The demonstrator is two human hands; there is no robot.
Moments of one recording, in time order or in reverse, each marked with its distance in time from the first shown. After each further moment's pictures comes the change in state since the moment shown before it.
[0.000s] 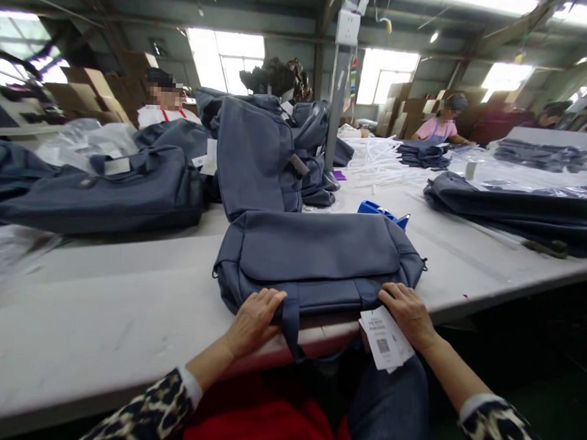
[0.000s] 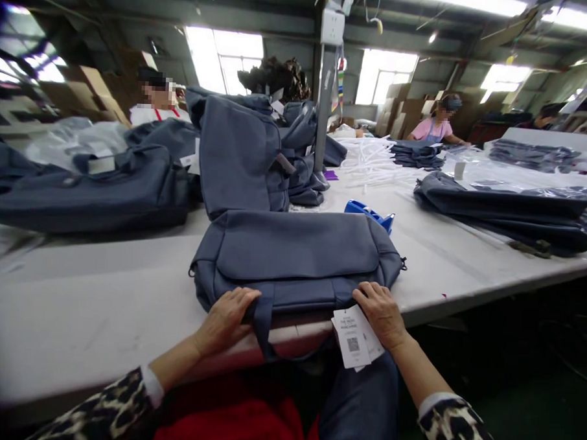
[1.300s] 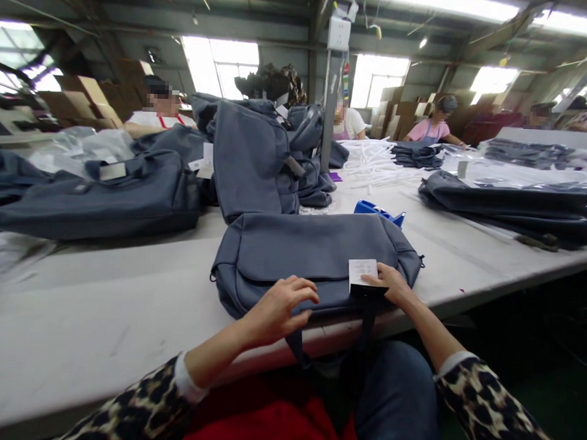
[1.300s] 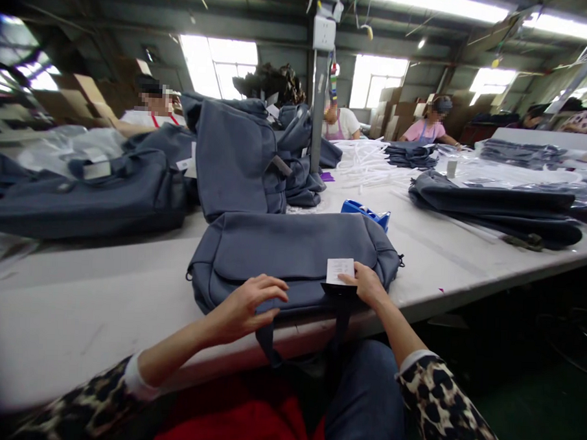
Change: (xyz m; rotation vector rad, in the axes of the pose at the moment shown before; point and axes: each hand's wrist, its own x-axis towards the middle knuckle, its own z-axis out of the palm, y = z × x) left_hand 0.054 0.048 -0.066 -0.447 -0.123 0.194; right_hand 0.059 0.019 0.035 1.042 -0.177 0.720
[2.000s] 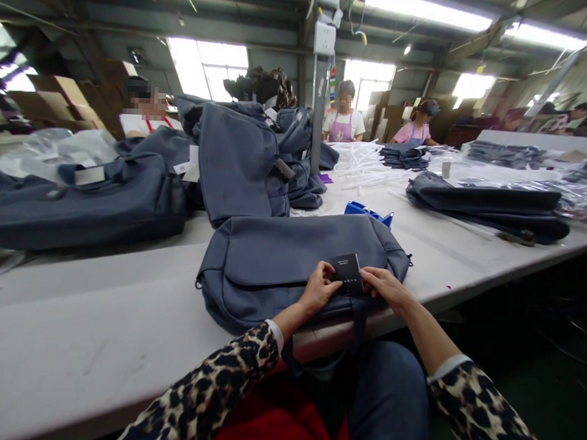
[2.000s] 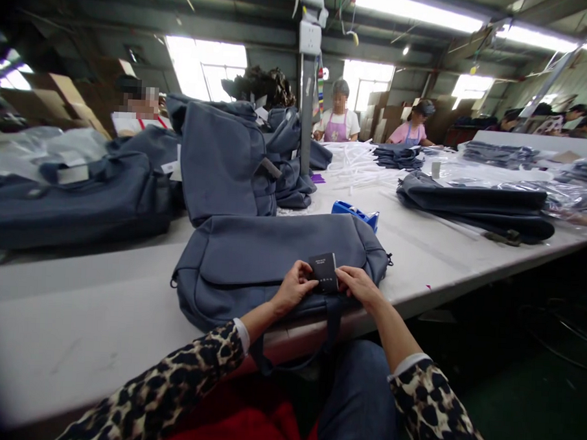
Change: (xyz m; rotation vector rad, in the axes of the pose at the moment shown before) left_hand 0.116 -0.047 0.133 -0.908 0.373 -0.389; right_hand -0.030 -0.034 -0.010 0.344 -0.156 0.088
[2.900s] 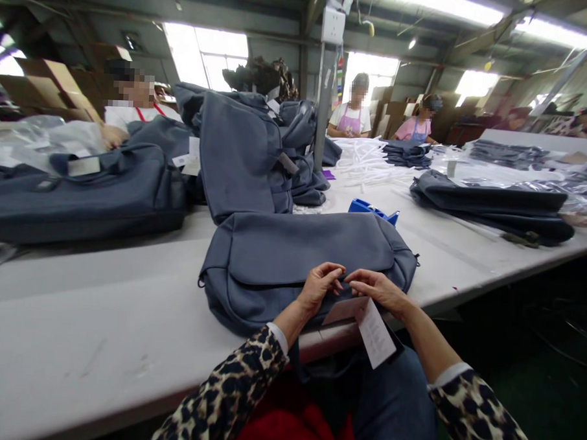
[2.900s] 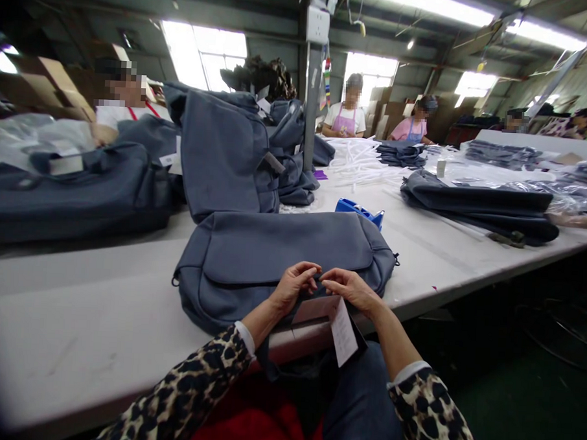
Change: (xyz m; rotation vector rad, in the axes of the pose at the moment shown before) left_hand -0.004 0.010 -0.010 -0.464 -0.034 -0.130; right_hand 0.000 -0.006 0.023 -0.042 -0.166 -0.042
